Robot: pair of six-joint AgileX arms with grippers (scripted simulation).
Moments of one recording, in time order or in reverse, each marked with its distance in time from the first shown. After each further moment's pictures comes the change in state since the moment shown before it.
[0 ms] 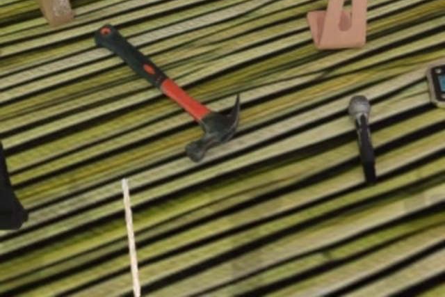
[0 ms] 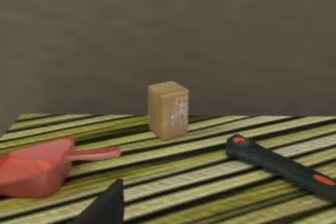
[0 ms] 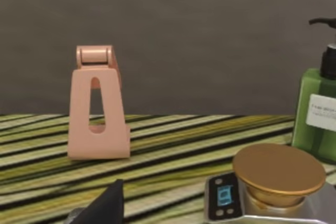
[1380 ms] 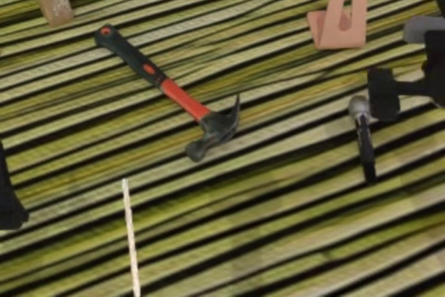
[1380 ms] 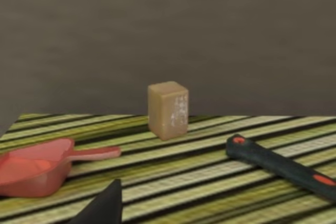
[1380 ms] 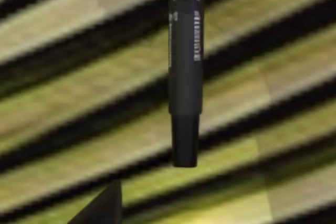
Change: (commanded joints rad) left arm 0.000 0.000 0.000 0.000 0.000 0.000; right arm 0.258 1.664 1.222 -0.825 0.026 0.282
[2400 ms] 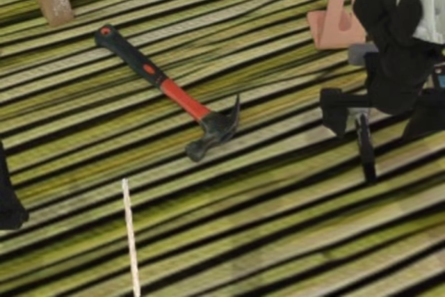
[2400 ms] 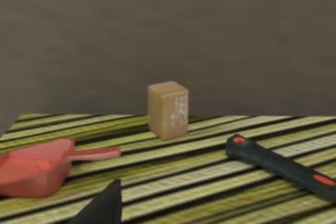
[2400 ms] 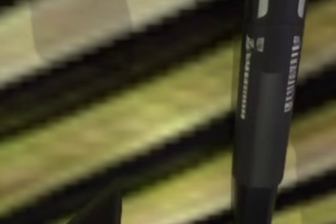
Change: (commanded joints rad) left arm 0.000 0.000 0.000 0.000 0.000 0.000; right arm 0.055 0.401 0.255 -0.092 0.003 0.060
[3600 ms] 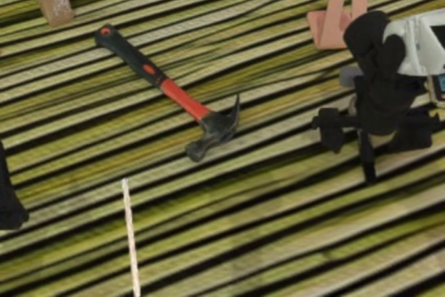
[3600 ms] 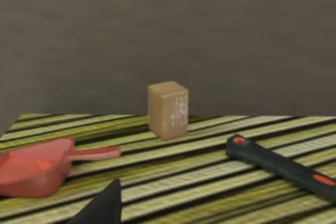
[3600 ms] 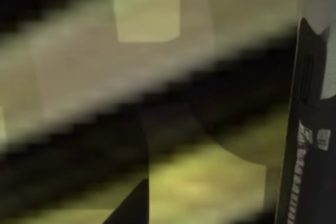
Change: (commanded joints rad) left arm 0.000 0.000 0.000 0.000 0.000 0.000; right arm -0.002 0.141 -0.105 0.251 0.001 0.000
